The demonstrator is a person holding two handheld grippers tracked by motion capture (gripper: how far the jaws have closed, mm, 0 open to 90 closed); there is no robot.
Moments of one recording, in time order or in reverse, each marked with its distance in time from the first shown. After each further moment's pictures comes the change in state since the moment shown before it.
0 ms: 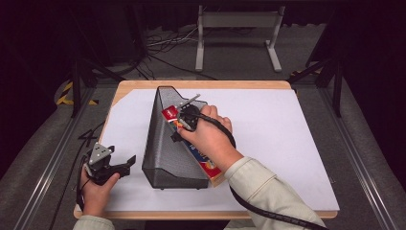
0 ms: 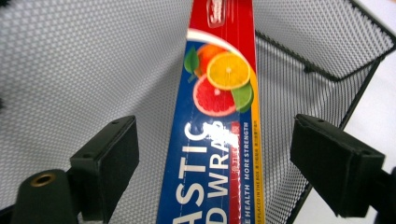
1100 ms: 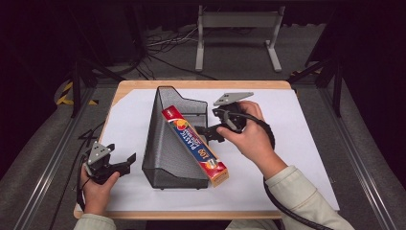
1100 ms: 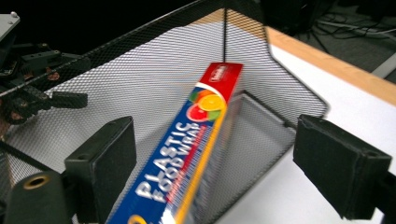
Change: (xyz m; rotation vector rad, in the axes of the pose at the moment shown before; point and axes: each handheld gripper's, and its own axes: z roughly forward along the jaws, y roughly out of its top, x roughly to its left) left arm -0.002 0.004 -0.001 -0.039 -0.003 -0.009; right arm -0.070 -0.045 -0.080 -0.341 0.212 -0.128
